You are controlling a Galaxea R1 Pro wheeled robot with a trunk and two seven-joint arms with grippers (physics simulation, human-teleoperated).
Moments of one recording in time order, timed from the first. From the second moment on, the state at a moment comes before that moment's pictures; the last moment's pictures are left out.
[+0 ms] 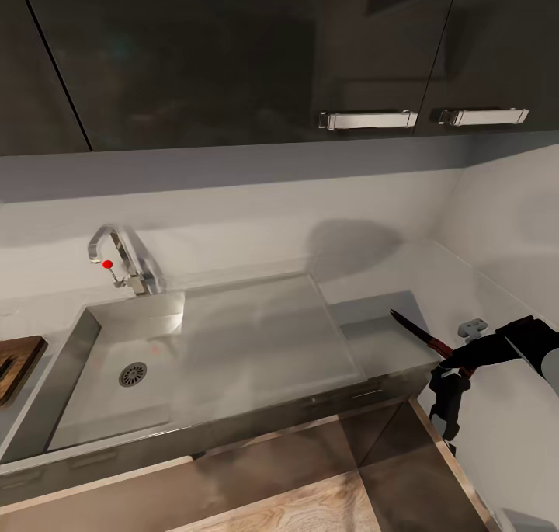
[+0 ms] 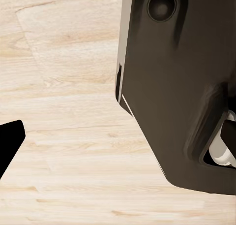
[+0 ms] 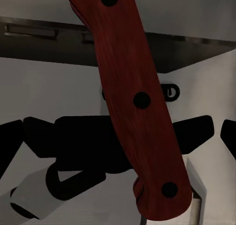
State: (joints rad) left arm -0.28 0.06 -0.27 0.08 0.36 0.16 -0.01; right arm -1.21 -0.49 -0.09 -0.06 0.66 0.35 0.80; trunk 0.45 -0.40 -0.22
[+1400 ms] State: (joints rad) left arm -0.28 0.06 -0.27 0.08 0.36 0.16 -0.01; right arm -1.21 -0.49 -0.08 -0.06 0.66 0.35 0.80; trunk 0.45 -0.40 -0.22
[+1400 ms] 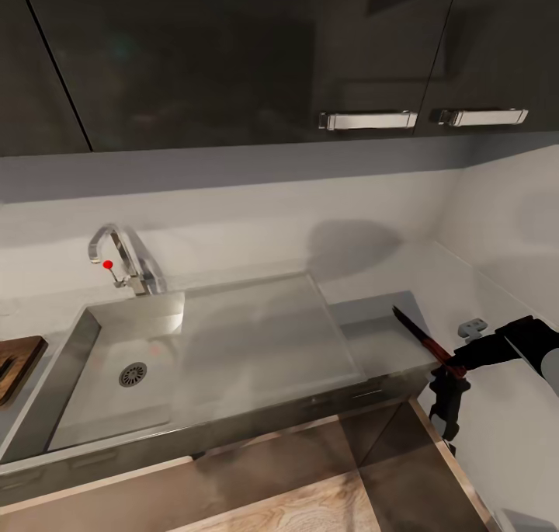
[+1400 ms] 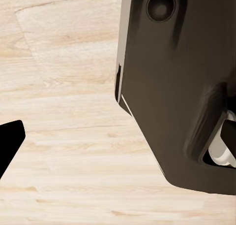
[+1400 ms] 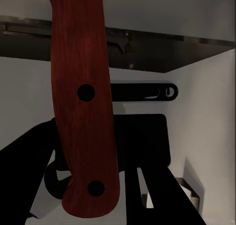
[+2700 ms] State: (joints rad) left arm -0.28 0.06 -0.27 0.07 0.37 -0.06 0.00; right arm -1.21 -0.44 -0.09 -0.50 0.65 0.63 0.80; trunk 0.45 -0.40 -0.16
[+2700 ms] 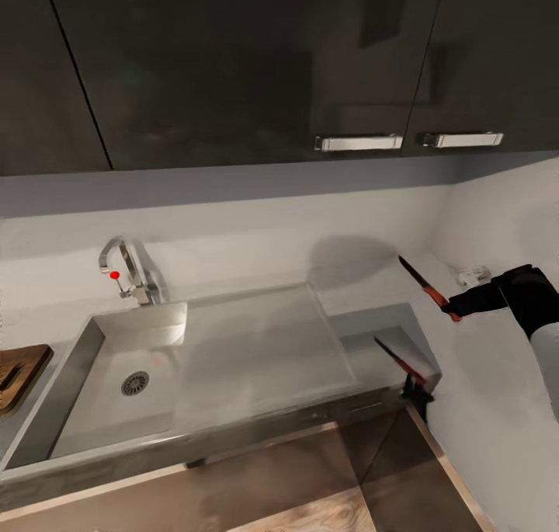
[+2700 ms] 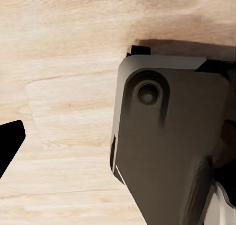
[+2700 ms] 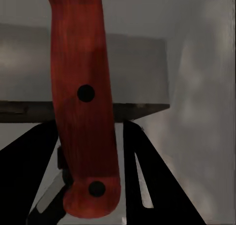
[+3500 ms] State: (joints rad) left arm -0.28 0.06 -0.27 0.08 0.50 -0.13 0.00; right arm -1.21 -0.37 -0.09 -0.56 0.65 0.68 0.80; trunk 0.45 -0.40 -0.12
